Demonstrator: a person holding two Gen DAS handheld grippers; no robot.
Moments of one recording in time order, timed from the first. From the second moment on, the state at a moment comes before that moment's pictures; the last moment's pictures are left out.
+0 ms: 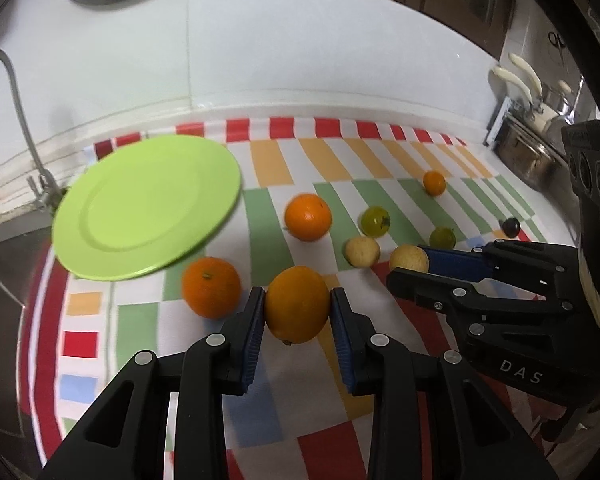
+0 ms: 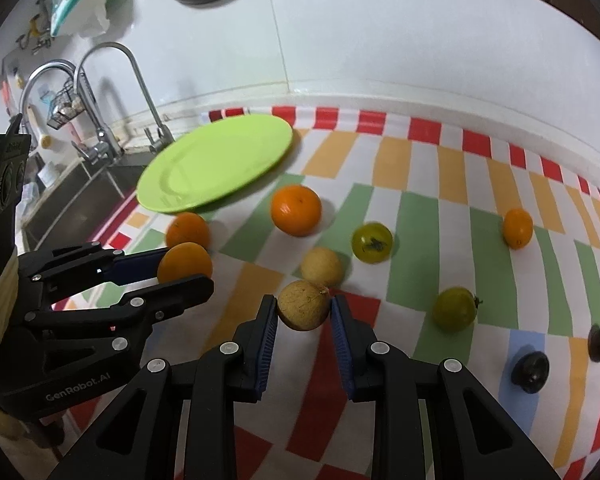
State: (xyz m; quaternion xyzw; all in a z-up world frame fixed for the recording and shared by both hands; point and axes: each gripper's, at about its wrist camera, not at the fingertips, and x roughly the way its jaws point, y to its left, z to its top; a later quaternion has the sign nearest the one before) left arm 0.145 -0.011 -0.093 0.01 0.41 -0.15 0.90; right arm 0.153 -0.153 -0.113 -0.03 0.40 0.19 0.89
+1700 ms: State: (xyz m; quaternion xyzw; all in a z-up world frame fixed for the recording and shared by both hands) left arm 0.202 0.094 -0.084 0.02 0.38 0.00 0.93; right arm 0.255 -0.044 -0.099 -0.08 0.38 0.25 0.89
